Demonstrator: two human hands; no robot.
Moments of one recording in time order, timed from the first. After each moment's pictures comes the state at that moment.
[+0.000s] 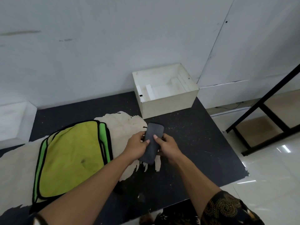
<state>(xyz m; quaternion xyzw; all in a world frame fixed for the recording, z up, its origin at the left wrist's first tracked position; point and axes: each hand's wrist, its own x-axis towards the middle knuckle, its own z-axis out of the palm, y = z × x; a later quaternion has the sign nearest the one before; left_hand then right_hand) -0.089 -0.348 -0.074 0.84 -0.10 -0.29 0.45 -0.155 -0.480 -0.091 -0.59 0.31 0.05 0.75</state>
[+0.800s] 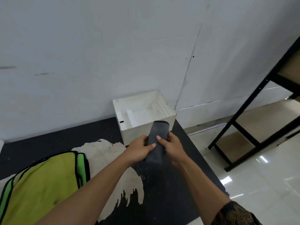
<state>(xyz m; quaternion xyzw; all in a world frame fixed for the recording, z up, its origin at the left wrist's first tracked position) -0.056 -0.437 0.000 0.80 -0.22 -0.34 0.45 -0.137 -0.574 -0.020 -0.60 0.28 -0.11 0.74</state>
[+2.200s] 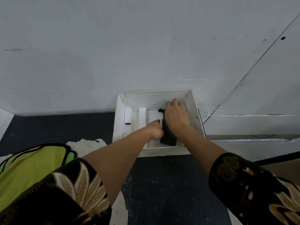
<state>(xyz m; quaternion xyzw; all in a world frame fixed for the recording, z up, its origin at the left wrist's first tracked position) 0.132 -0.589 -0.077 0.87 -0.04 -0.41 0.28 0.128 -0.706 -0.080 -1.00 0.04 0.04 -0.02</state>
